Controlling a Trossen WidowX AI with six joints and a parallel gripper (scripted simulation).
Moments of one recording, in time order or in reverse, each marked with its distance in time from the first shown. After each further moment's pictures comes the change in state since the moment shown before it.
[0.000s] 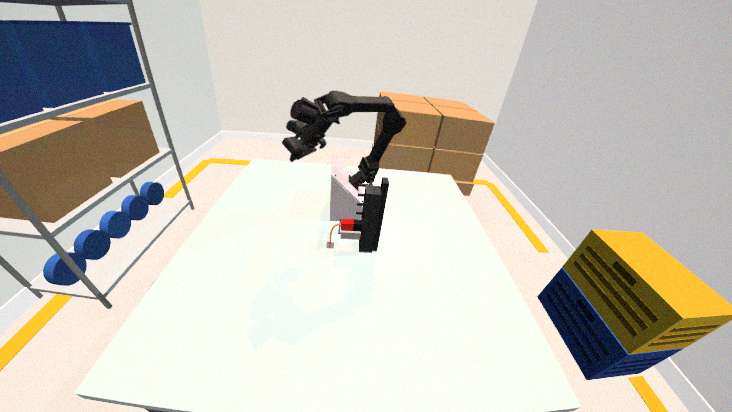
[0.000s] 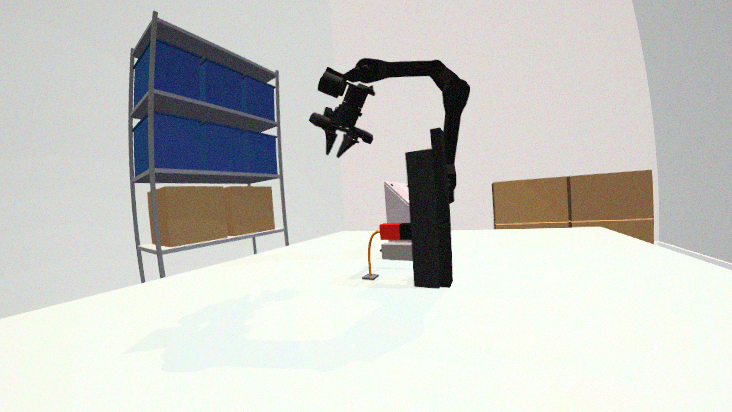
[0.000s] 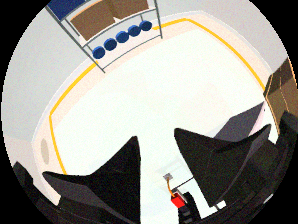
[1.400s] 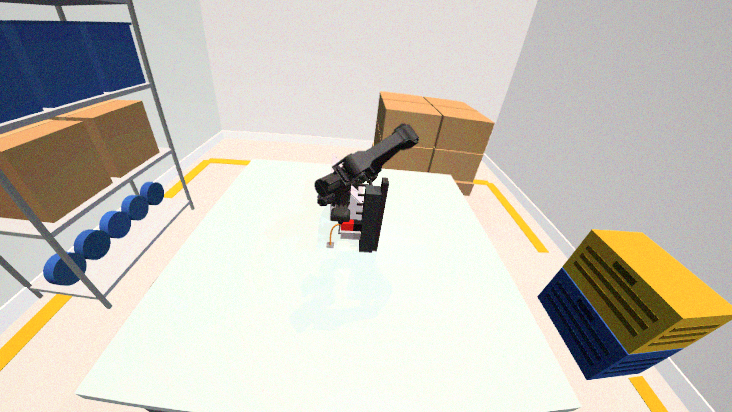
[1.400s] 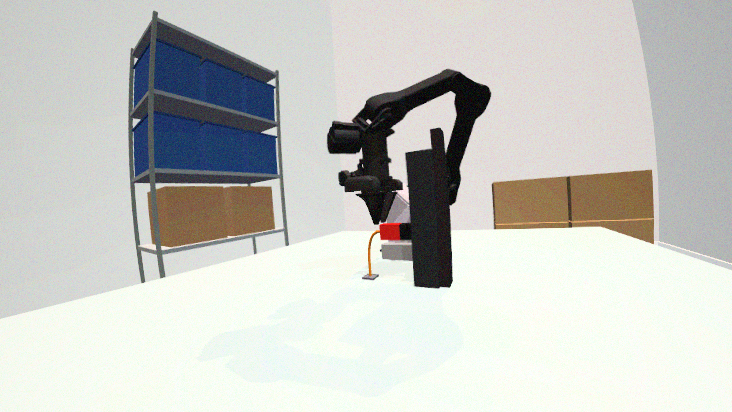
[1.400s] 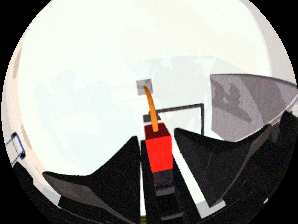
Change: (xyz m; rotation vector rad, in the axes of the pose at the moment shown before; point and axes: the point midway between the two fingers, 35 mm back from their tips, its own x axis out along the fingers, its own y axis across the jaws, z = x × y) arm 0.056 -0.023 -0.253 -0.468 0.609 -0.048
